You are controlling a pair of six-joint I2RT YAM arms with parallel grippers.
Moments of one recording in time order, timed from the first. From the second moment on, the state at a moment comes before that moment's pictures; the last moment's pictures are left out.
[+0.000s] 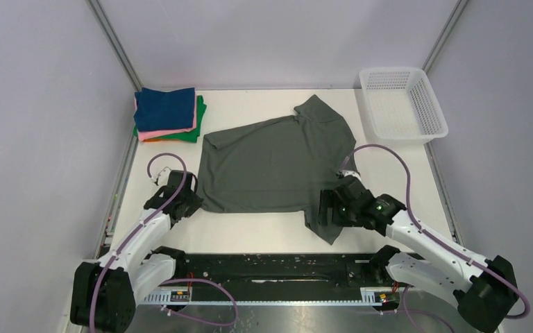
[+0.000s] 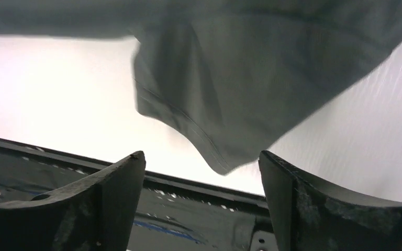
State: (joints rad) left arm -0.21 0.96 0.45 -0.49 -0.21 -0.94; right arm 0.69 0.90 0.61 -0.72 0.07 0.68
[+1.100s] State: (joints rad) left arm -0.21 0.83 0.47 -0.59 -0.21 -0.90; right arm 0.87 1.06 0.57 -0.70 0.34 0.80
